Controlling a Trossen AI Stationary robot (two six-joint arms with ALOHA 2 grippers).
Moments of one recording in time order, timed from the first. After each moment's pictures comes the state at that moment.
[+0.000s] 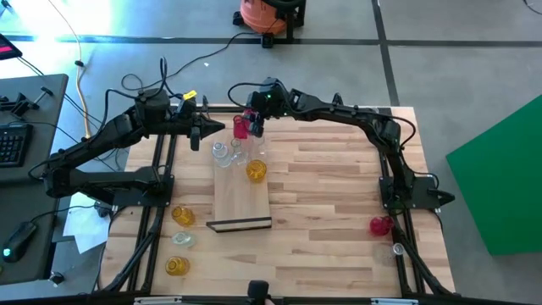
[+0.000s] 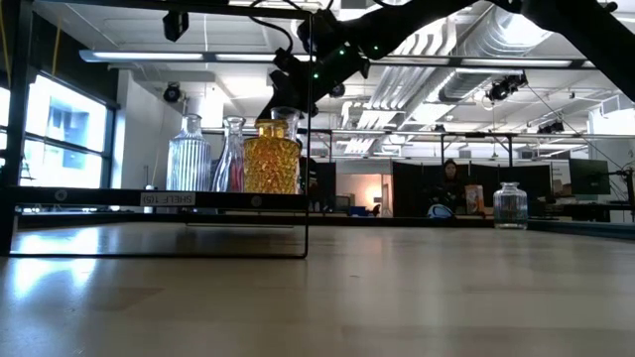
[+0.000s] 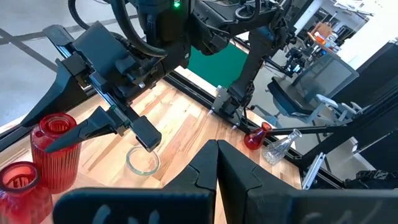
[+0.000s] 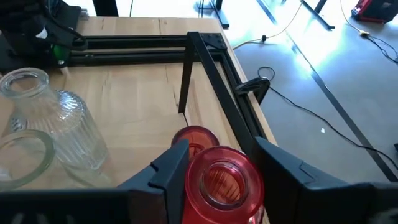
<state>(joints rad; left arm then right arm) 0.49 0.85 1.01 -0.44 0.30 -0.40 -0.41 2.12 1.85 -0.25 -0.12 -0.23</state>
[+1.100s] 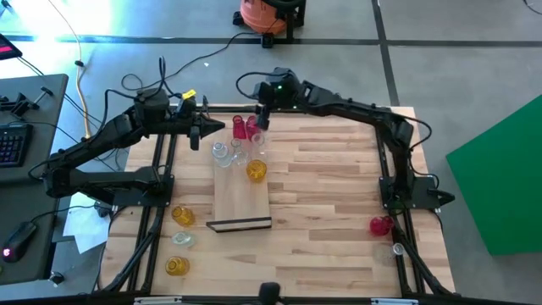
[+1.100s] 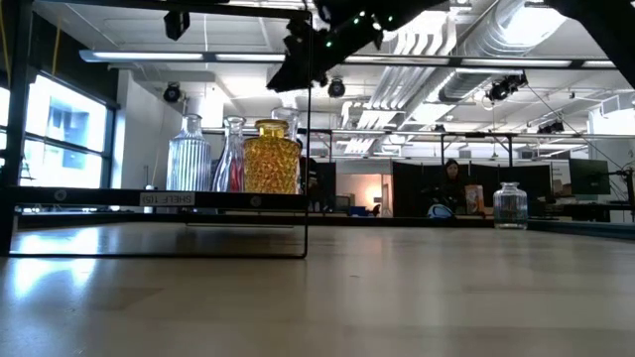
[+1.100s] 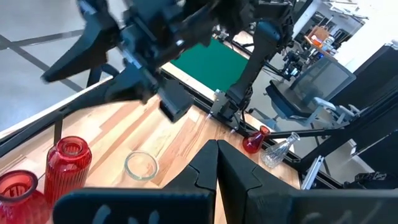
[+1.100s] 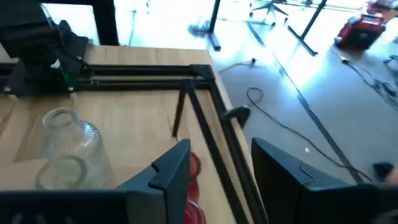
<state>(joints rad) 0.49 0.85 1.01 -0.42 0.30 -0.40 -0.42 1.99 1.85 -0.31 -0.10 -0.26</state>
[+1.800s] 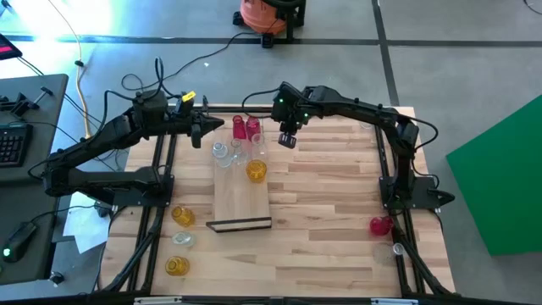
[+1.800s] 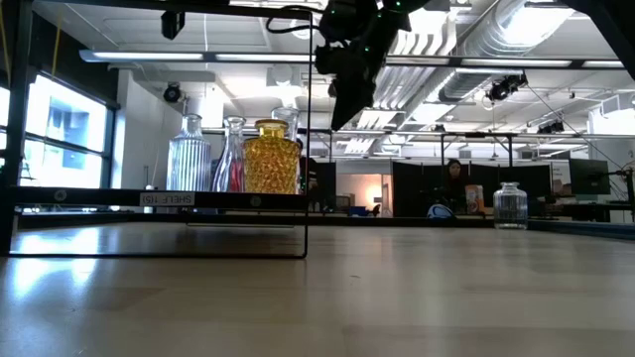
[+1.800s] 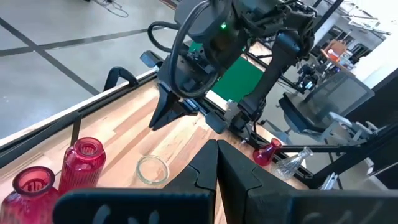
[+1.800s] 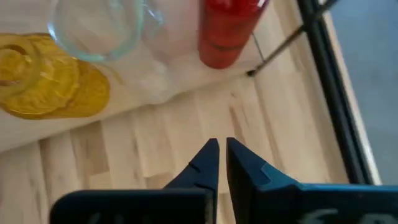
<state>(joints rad) 0.46 0.84 1.01 -0.42 0.20 -0.44 -0.40 1.94 1.85 -0.99 -0.08 -0.18</state>
